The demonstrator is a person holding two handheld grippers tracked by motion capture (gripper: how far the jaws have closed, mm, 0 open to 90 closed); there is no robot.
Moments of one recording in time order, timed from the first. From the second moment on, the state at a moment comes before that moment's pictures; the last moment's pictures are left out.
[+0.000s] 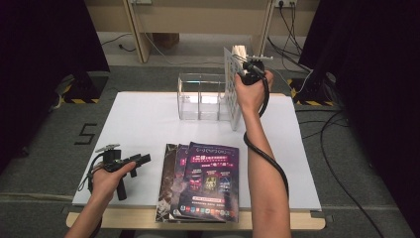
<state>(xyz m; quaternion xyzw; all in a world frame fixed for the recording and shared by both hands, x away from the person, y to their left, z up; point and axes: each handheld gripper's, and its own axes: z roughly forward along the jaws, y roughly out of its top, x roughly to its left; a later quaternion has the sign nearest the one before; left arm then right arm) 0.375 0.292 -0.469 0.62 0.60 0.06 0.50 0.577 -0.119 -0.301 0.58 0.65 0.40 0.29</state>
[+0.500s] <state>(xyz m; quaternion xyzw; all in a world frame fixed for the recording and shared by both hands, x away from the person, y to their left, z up) 0.373 0.284 -0.470 0.63 0.60 0.06 0.50 0.559 -0.118 -0.298 0.58 0.65 0.40 0.29</state>
